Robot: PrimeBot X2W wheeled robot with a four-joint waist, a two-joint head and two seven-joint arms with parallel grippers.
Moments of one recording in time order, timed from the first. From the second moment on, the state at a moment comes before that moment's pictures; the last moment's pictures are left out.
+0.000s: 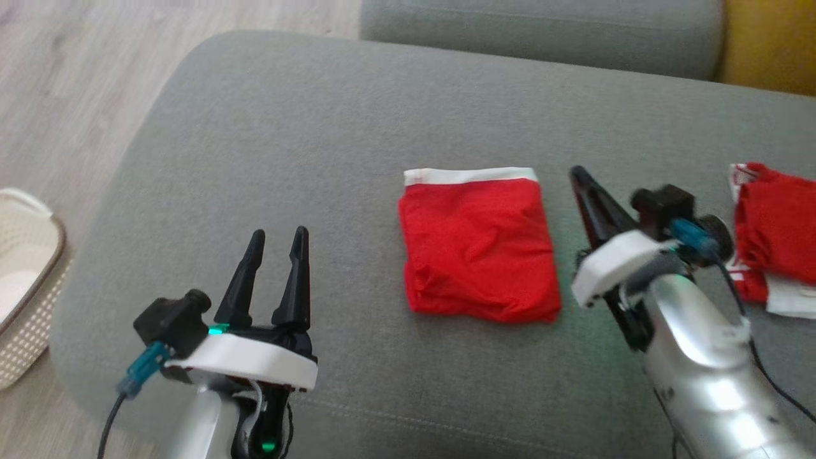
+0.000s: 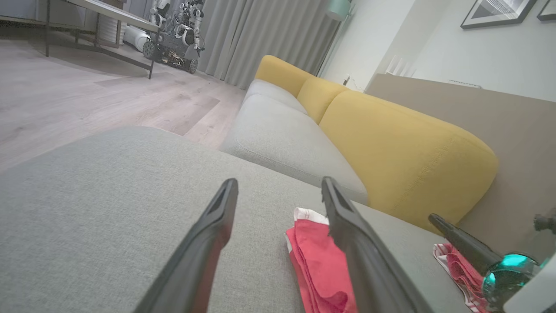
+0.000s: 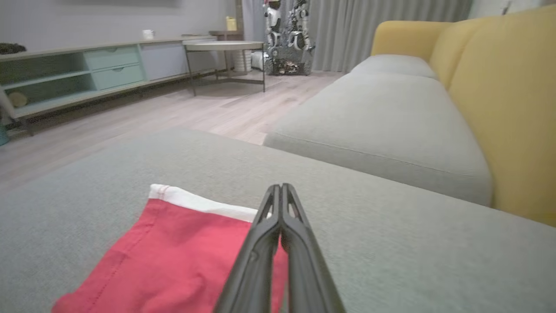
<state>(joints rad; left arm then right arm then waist) -0.09 0.05 -0.28 0.13 -0.49 -0.03 -0.25 -0.57 -0.12 0.34 0.82 0.20 0.13 -0.25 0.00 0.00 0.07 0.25</state>
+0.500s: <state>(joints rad) -0.06 0.05 -0.24 0.13 -0.47 -0.04 -0.25 -0.20 -0.08 0.00 0.42 0.01 0.13 -0.25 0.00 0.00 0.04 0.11</state>
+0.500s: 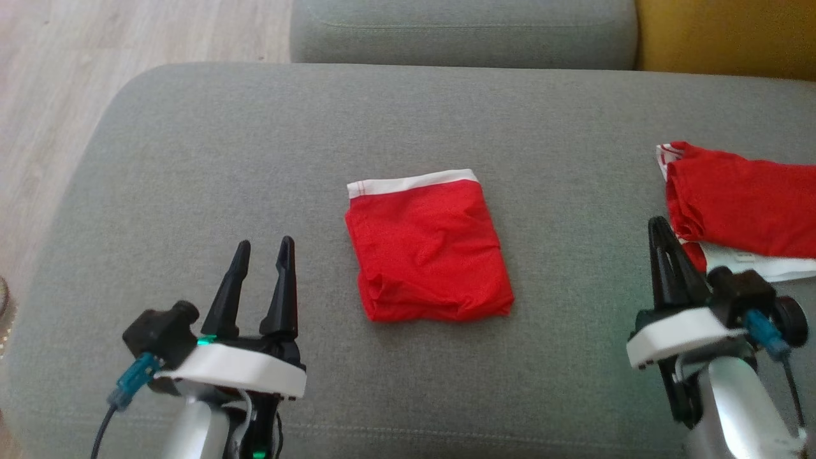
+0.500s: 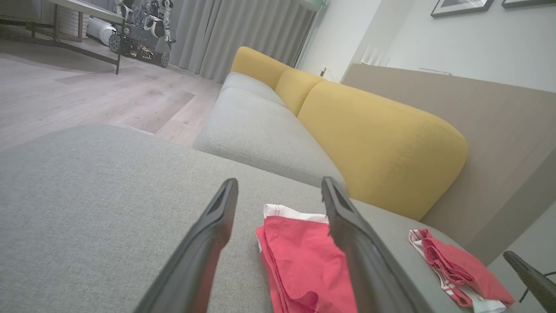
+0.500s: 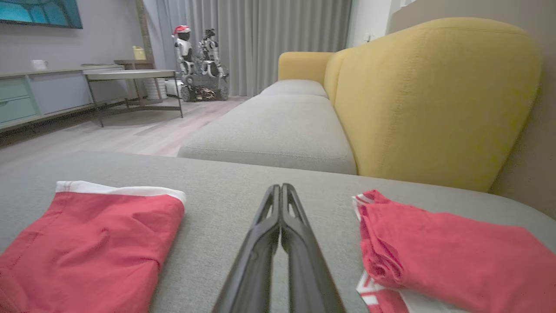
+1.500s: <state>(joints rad) -0.02 0.05 -0.23 0.16 -0.43 -0.05 -0.25 -0.09 -0.05 -0.06 0.29 -0.01 0.13 -0.21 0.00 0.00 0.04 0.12</state>
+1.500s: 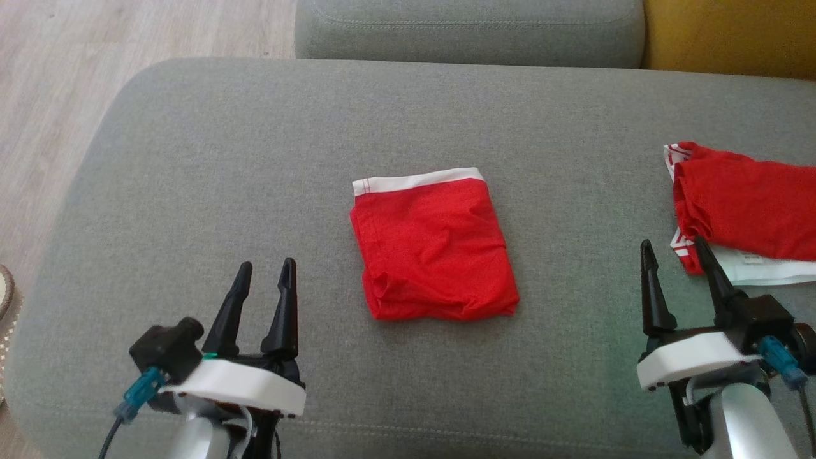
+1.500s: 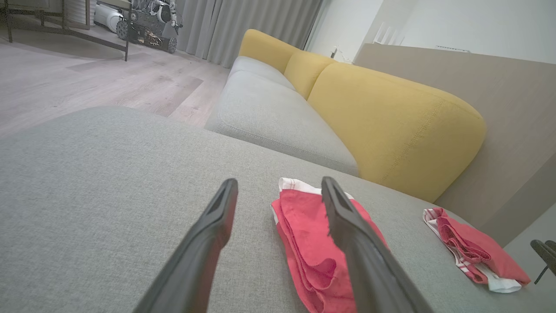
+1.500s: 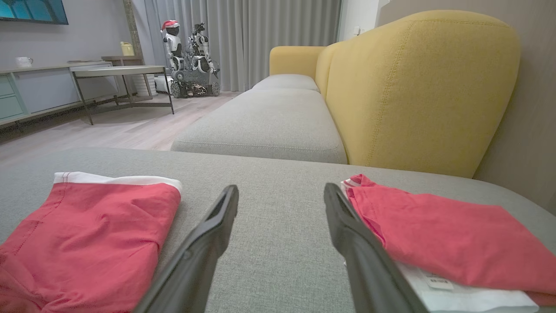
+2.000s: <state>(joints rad) -0.03 0.05 -0.24 0.16 -0.43 -0.05 -0.25 -0.11 -0.05 0.01 0.30 0.03 0.13 -0.18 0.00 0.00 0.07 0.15</state>
